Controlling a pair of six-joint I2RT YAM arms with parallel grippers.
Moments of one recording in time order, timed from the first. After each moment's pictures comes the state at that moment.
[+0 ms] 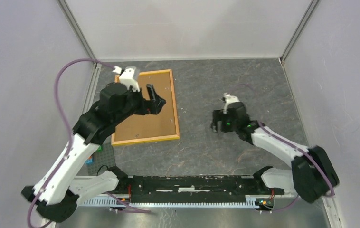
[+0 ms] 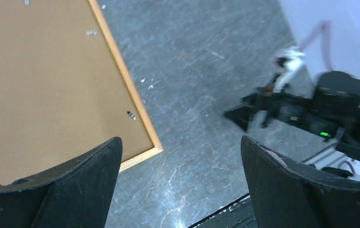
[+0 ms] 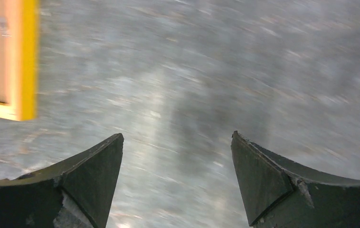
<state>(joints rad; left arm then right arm) -0.63 1.02 1.29 -0.73 -0.09 -0.47 0.43 1.18 0.56 -0.14 0.01 0.31</state>
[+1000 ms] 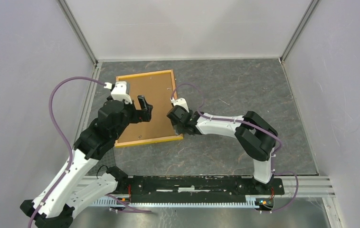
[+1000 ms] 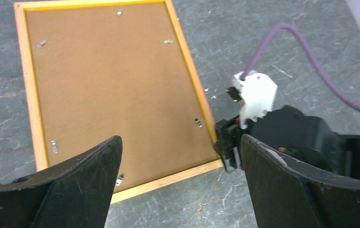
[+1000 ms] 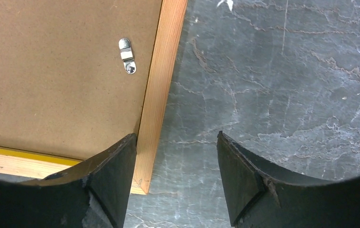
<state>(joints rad) -0.61 0.75 1.00 -0.59 -0.33 -0.36 0.98 1.93 1.27 -0.38 0.43 0.50</state>
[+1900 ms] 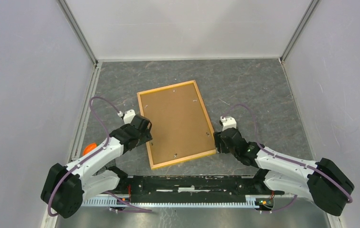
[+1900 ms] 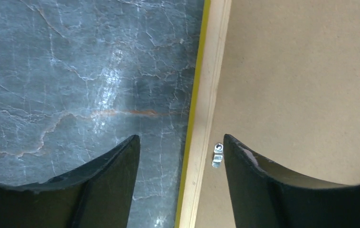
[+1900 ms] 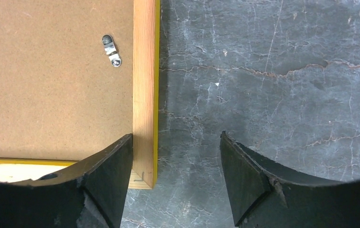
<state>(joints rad) -0.54 1.04 0.56 -0.58 -0.40 -0.84 0.84 1.02 0.33 -0.14 0.38 0.44</state>
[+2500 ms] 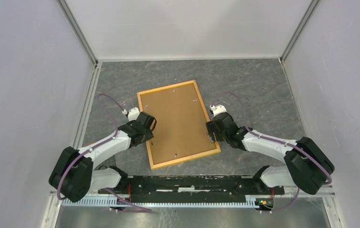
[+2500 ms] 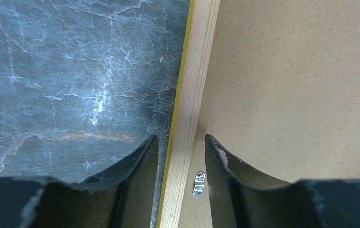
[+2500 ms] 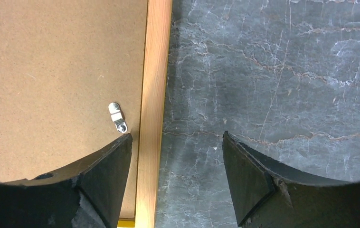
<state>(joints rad) -0.54 1.20 0.56 -0.43 -0.43 -0.90 0.71 1.32 0.56 -0.12 0.28 0.25</state>
